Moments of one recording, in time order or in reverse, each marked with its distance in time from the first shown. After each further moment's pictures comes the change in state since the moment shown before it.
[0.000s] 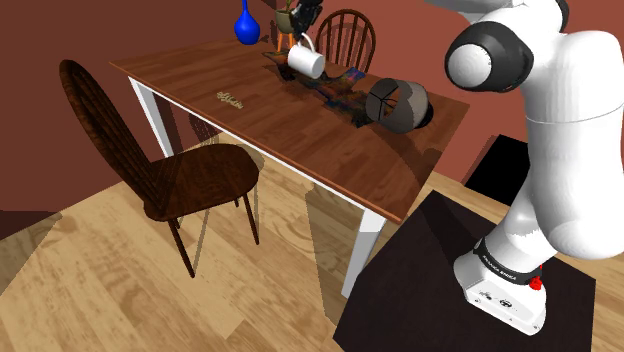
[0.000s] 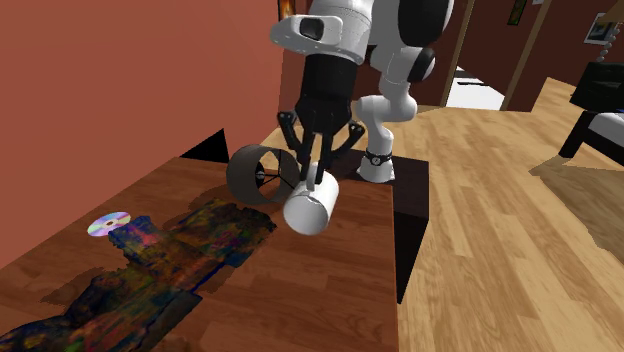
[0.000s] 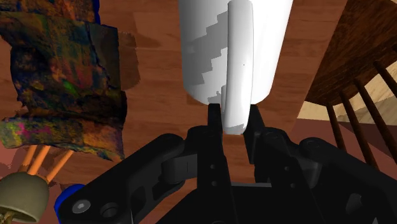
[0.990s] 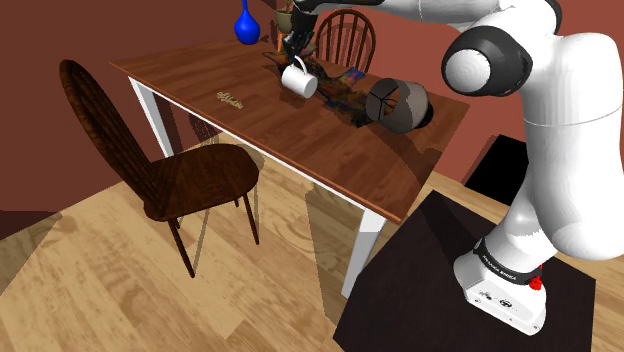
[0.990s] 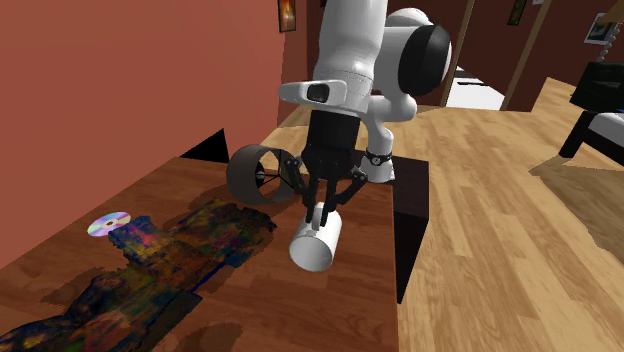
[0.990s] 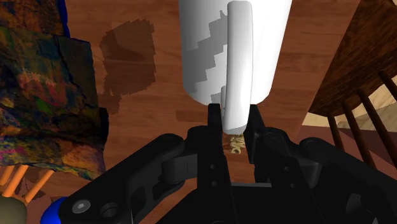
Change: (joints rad) arm 0.046 0.015 0.007 -0.161 0.005 0.167 0.001
